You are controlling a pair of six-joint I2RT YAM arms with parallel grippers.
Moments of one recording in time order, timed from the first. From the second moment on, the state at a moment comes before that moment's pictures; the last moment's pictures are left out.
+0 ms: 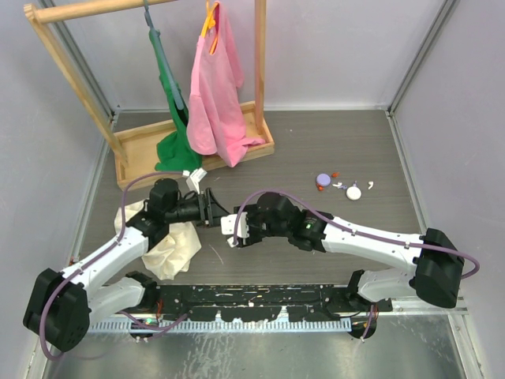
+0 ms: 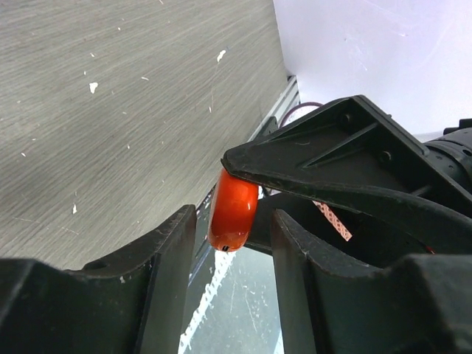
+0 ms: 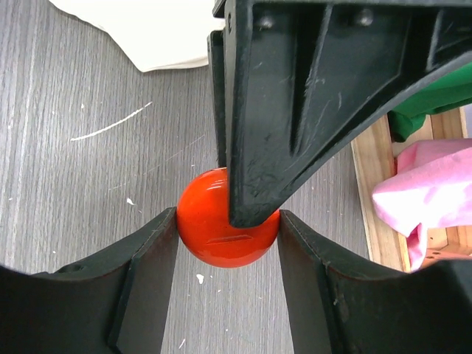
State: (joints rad) left arm -0.47 1.02 0.52 0.10 0.74 -0.88; right arm 1.07 1.26 0.85 -0.12 -0.17 -0.74
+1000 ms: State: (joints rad) left arm -0.48 0.94 0.52 0.04 0.75 -0.73; right arm 1.07 1.25 0.89 -0.17 -0.17 -0.77
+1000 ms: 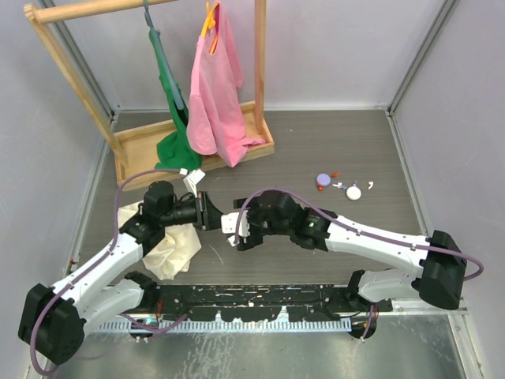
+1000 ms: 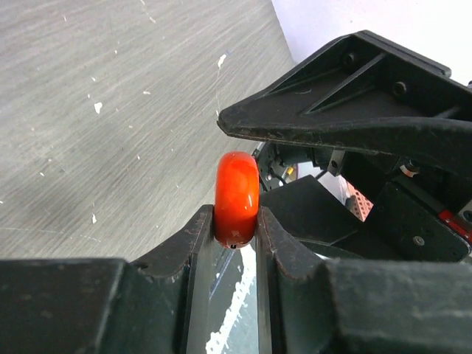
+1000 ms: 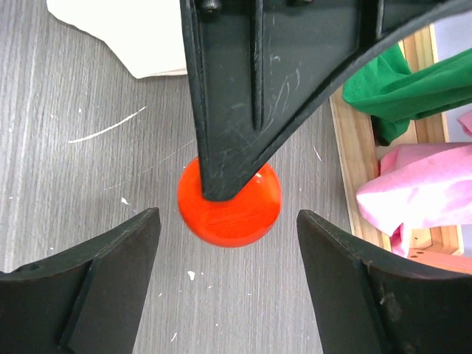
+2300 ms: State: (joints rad) left arm -0.49 0.55 0.38 0.43 0.47 -0.82; right arm 0.93 1.07 0.57 0.73 -0.22 0.43
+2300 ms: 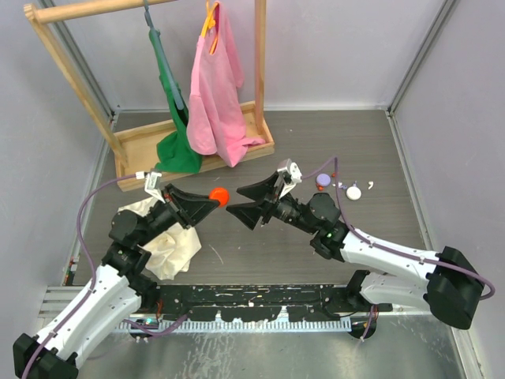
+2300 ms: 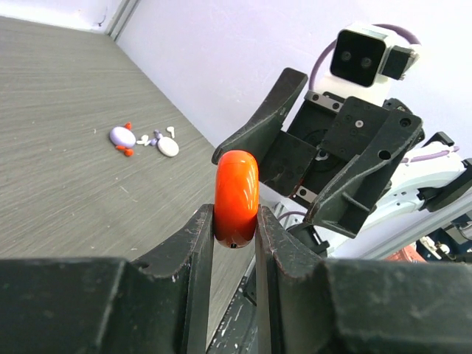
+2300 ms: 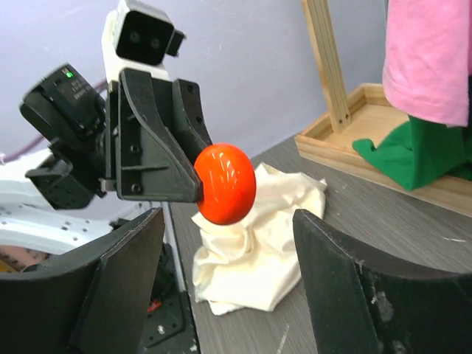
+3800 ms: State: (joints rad) left arm -0.49 0.56 0.35 0.59 0.55 -0.94; right arm 0.86 1.26 0.57 1.11 -0.42 0.73
